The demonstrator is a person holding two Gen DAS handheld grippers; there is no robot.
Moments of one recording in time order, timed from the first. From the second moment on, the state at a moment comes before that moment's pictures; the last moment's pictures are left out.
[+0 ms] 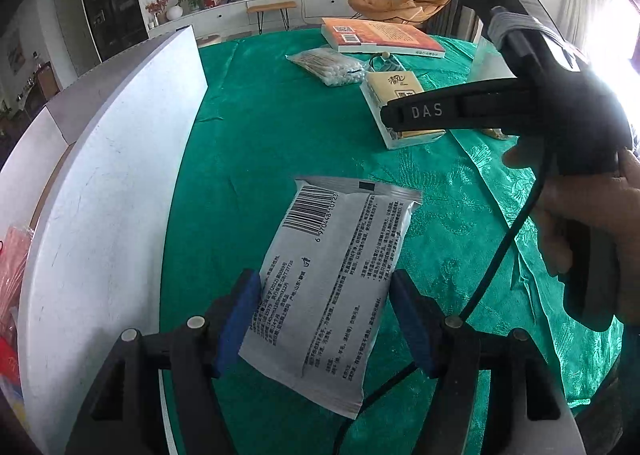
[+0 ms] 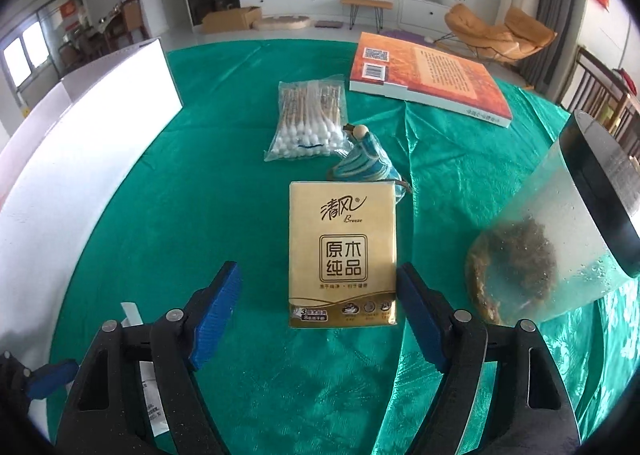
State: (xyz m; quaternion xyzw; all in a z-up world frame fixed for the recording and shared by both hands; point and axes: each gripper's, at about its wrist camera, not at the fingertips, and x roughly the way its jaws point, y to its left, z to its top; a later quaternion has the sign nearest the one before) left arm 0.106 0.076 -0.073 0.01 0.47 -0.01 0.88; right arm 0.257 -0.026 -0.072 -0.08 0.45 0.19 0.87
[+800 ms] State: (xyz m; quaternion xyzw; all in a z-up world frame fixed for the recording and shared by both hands) left arm 0.118 0.057 -0.086 0.09 0.51 -0.02 0.85; right arm 0.262 -0.279 -0.050 0.13 0.44 0.06 0.89
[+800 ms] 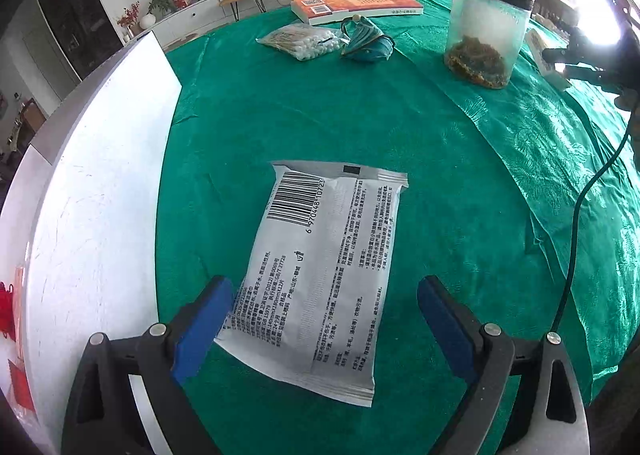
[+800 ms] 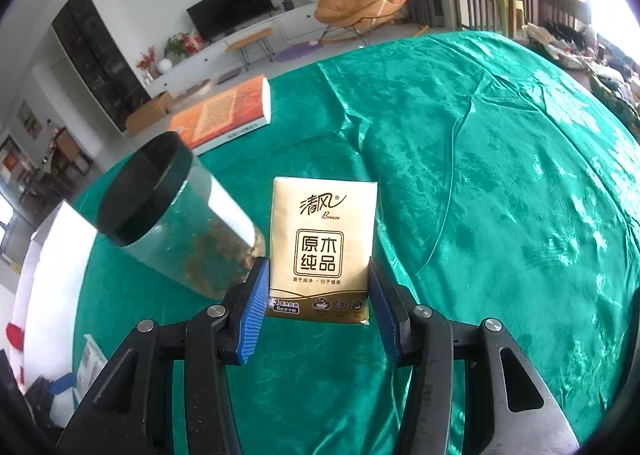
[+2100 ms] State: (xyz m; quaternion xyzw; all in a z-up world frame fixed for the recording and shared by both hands) left arm -0.043 0.346 0.051 -0.14 0.34 0.29 0.88; right arm 0.091 0.143 0.087 0.04 0.41 0.48 0.77
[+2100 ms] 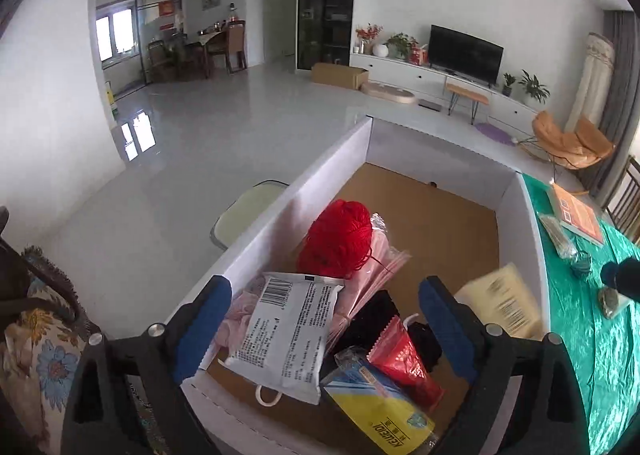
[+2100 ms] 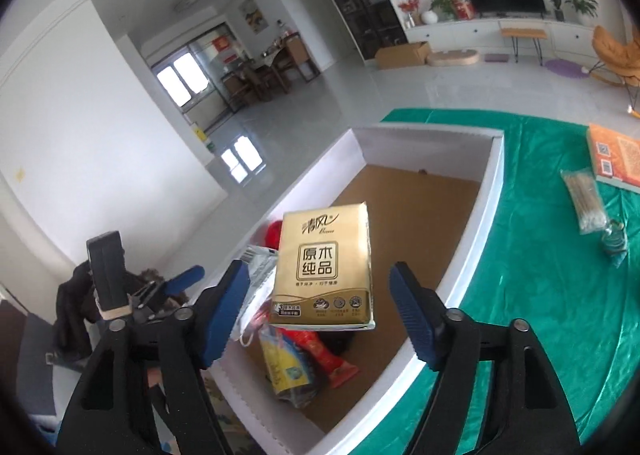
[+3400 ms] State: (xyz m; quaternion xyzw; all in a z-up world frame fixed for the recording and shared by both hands) left arm 0.126 0.075 -0.036 -0.07 0.46 -0.01 0.89; right arm 0.113 -0.120 -0.101 -0.01 0.43 0.07 0.90
